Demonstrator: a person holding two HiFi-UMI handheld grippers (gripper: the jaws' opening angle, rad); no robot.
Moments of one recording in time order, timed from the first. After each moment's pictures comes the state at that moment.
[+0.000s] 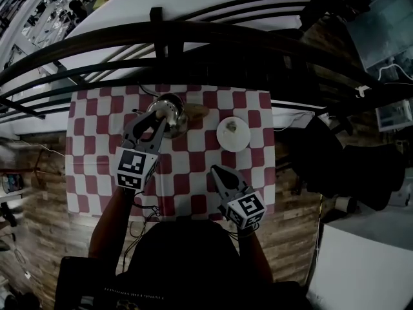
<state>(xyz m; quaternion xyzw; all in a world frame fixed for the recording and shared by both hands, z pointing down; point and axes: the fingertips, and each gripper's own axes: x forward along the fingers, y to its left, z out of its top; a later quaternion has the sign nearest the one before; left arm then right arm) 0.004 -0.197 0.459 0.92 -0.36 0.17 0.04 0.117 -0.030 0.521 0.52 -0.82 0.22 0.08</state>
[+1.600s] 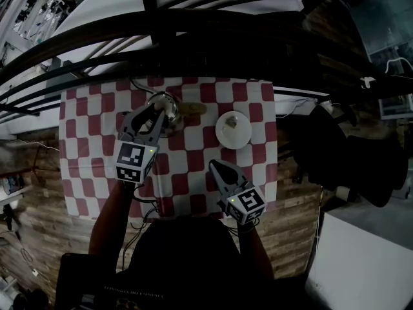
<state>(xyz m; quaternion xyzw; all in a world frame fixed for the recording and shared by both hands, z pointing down) 0.023 -0.239 0.508 0.91 -0.35 0.19 0.07 0.128 -0.058 0.549 0.51 -0.82 0.25 0.08</state>
